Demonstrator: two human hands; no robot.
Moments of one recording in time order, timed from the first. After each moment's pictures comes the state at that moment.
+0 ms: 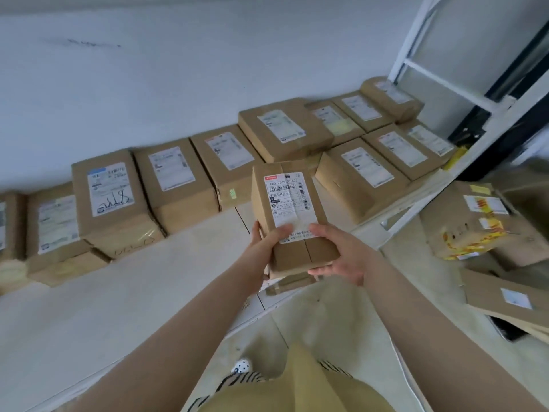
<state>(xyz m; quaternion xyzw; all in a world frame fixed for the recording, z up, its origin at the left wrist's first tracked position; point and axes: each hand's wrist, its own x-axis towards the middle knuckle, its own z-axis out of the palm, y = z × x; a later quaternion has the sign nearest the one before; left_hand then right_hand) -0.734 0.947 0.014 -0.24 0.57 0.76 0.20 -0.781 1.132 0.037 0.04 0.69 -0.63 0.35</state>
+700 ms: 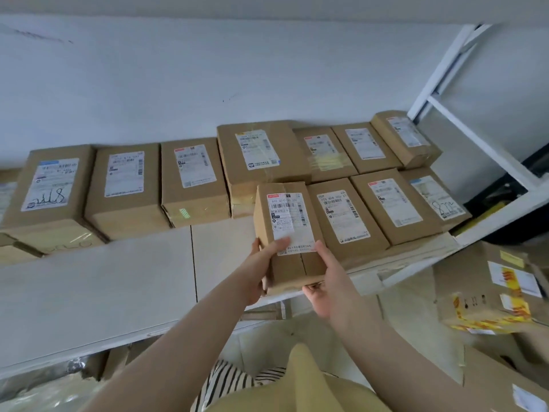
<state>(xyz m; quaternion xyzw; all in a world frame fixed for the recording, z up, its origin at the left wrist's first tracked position) -0.866 1.065 0.002 -0.37 0.50 0.76 0.16 -0.907 1.206 0.015 0.34 0.47 -0.75 0.31</state>
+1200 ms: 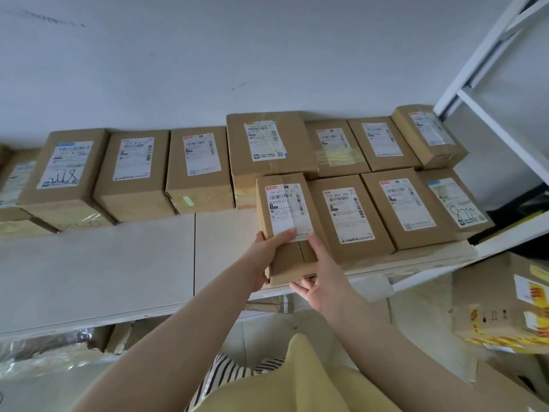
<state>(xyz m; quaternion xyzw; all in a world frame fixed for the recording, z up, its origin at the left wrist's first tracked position) -0.886 1.083 0.008 -0.42 0.52 0.73 0.13 -0.926 1.205 0.006 0.33 0.51 -0.70 0.38</state>
